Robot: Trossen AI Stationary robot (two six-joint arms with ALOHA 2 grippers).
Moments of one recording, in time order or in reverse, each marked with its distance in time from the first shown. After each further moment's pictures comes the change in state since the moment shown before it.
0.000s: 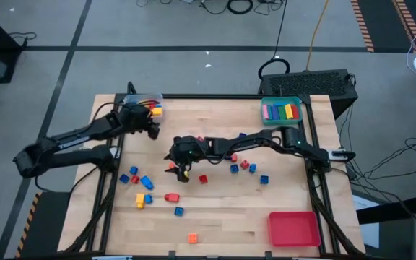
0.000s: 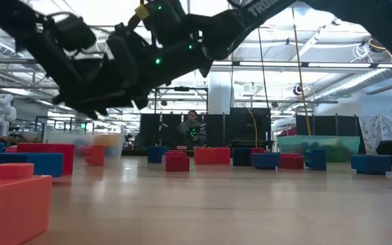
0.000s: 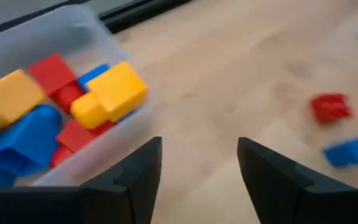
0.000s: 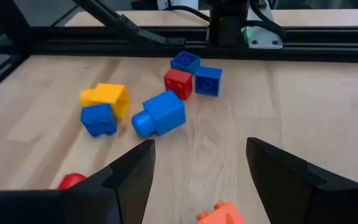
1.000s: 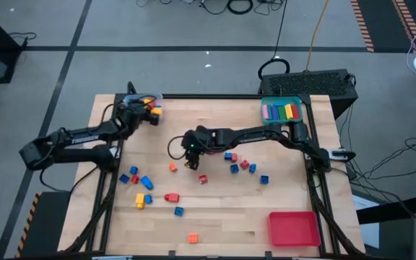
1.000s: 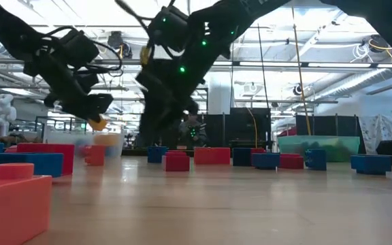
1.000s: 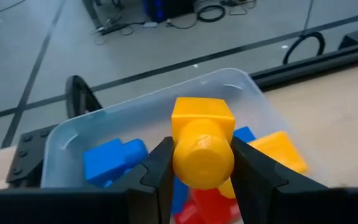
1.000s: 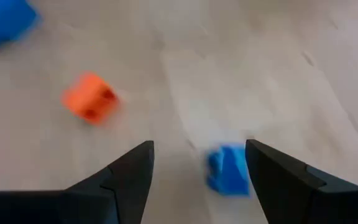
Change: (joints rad) left arm 0.073 0.173 -0.143 0.452 -0.504 0.023; right arm -0.047 -0.108 0.000 -0.531 0.285 0.192
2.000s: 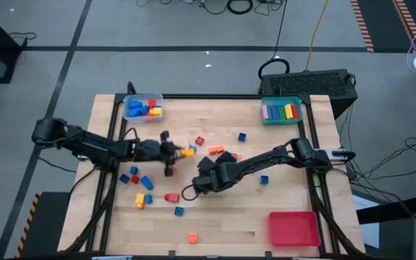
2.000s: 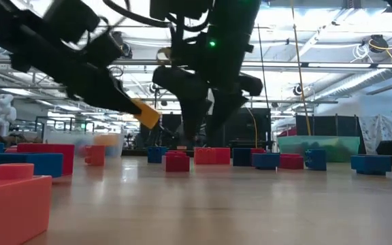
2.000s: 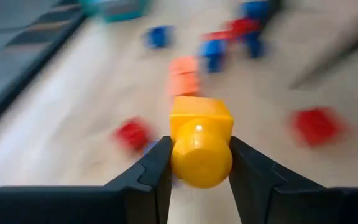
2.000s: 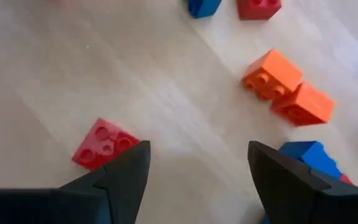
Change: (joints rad) left arm -0.705 0.222 0.000 0.364 0.349 0.328; right arm 0.311 -0.002 0.039 -0.573 0.401 0.740
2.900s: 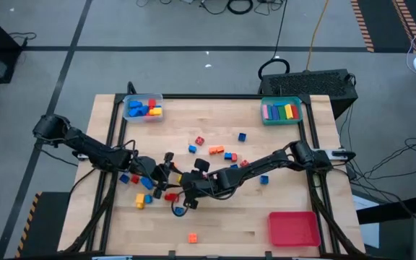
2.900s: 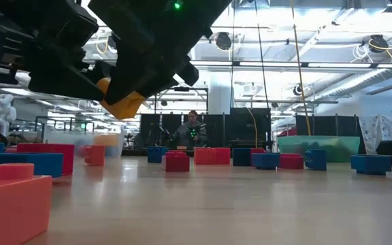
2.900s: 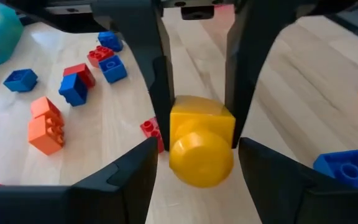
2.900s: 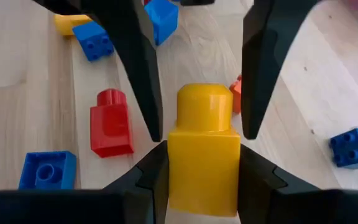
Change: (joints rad) left arm -0.275 0.000 0.000 0.014 0.165 0.056; right arm 0.030 0.015 0.021 0.541 -0.082 -0.544
